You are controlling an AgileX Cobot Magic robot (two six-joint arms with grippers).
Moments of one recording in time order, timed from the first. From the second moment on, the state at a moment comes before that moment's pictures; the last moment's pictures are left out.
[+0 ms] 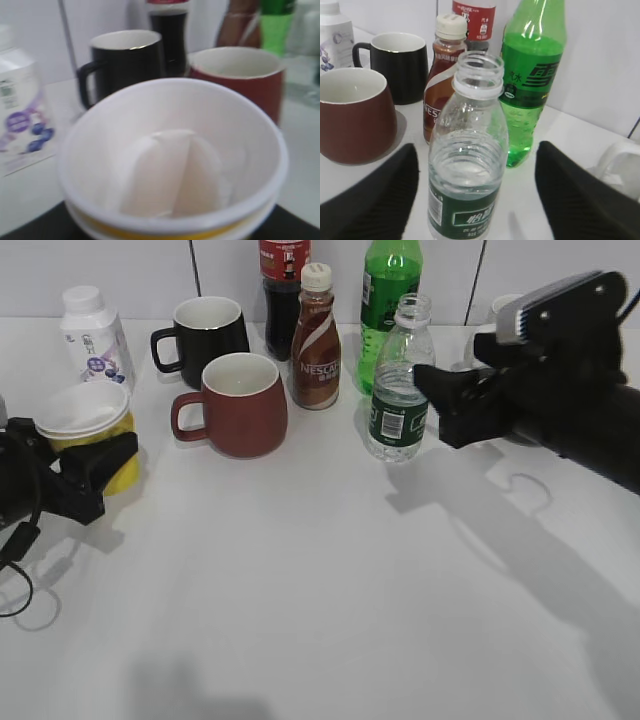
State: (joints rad) left arm -0.07 1.78 -0.36 0.51 -1.21 -0.06; right arm 0.39 1.58 -0.55 -0.20 -0.81 0.00
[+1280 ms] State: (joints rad) left arm -0.25 1.71 -0.36 0.71 -1.21 -0.19; right arm 0.39 2.02 -0.87 -0.28 -0.82 0.13
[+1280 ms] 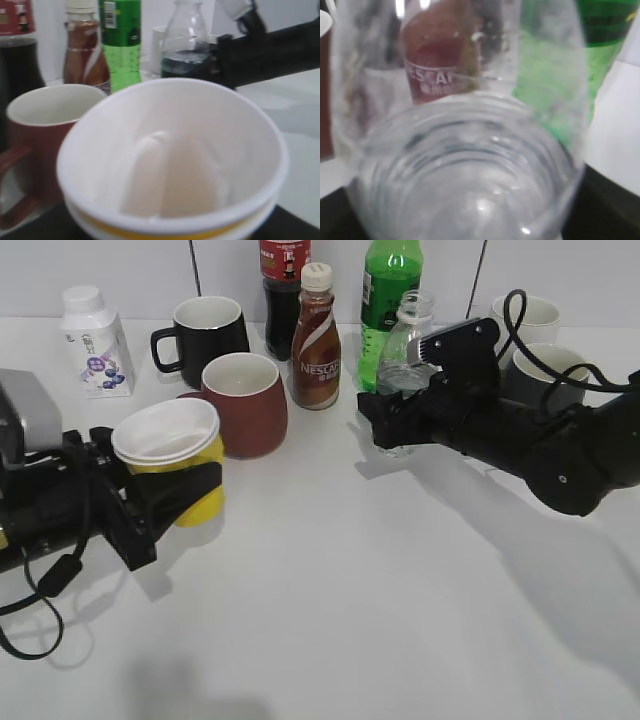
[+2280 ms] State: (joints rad) left arm -0.44 1.71 -0.48 0.71 -1.07 -0.19; right arm 0.39 2.00 -0.87 -0.42 -0.92 -0.12
